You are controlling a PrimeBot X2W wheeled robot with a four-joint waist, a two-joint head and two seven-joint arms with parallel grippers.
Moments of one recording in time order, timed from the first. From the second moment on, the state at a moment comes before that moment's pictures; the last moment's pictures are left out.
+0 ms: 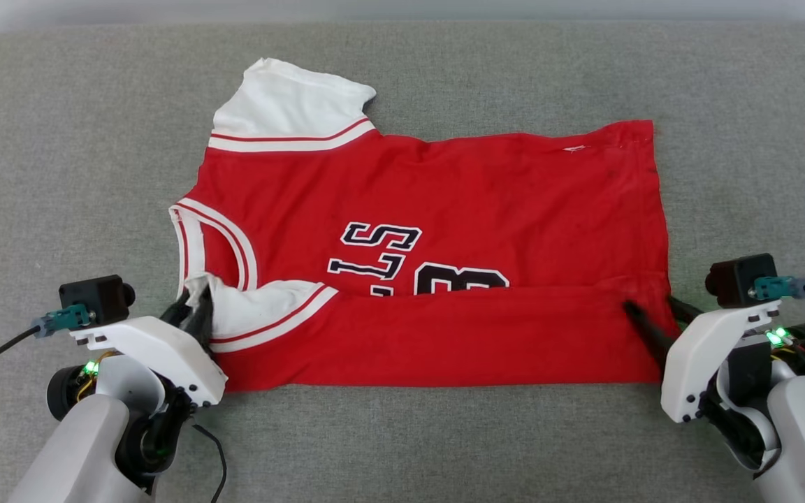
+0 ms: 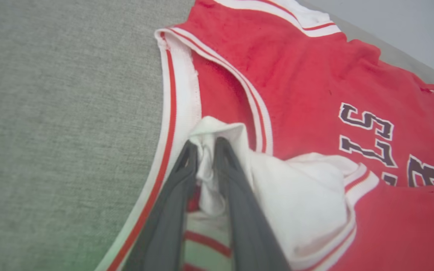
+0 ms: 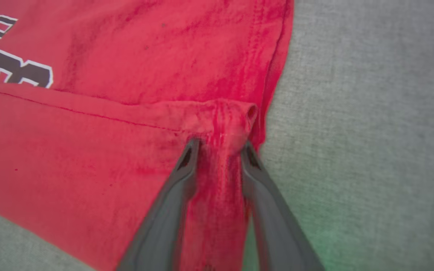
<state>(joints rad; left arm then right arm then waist) -0.35 0.44 -0.37 0.34 -0.88 0.07 0.06 -0.33 -0.30 0.20 0.33 0.41 0.13 0.36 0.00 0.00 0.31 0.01</state>
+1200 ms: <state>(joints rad) -0.22 0.76 -0.36 0.14 -1.12 0.19 0.67 -0.11 -0.10 0.03 -0.08 0.22 0.13 -0.04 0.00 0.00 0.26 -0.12</state>
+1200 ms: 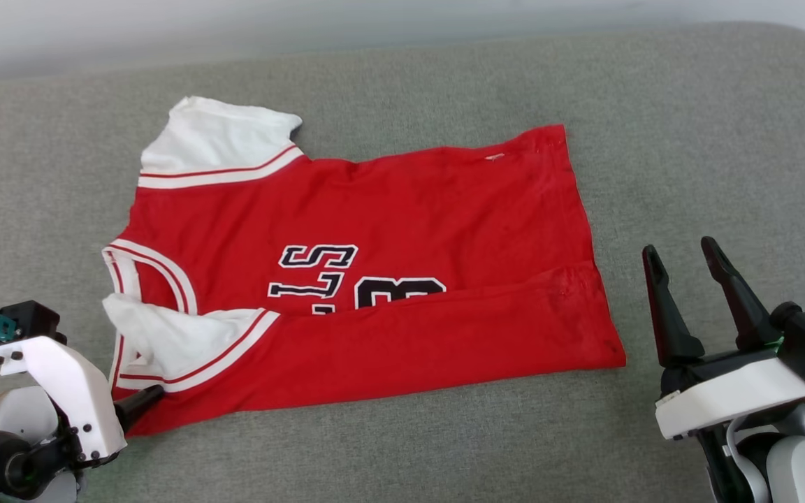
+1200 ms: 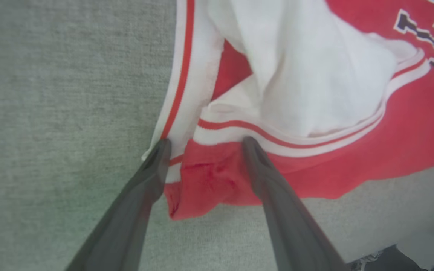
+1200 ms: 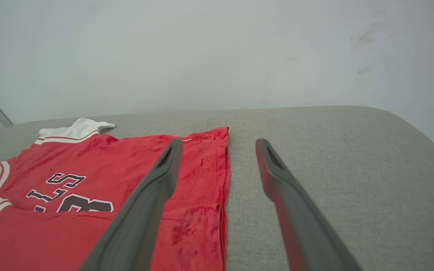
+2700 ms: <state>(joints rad) -0.23 0.59 -0.40 0.01 -0.94 0.18 0.31 -0.31 -0.23 0.07 0.25 0.45 0.13 0.73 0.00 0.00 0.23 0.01</state>
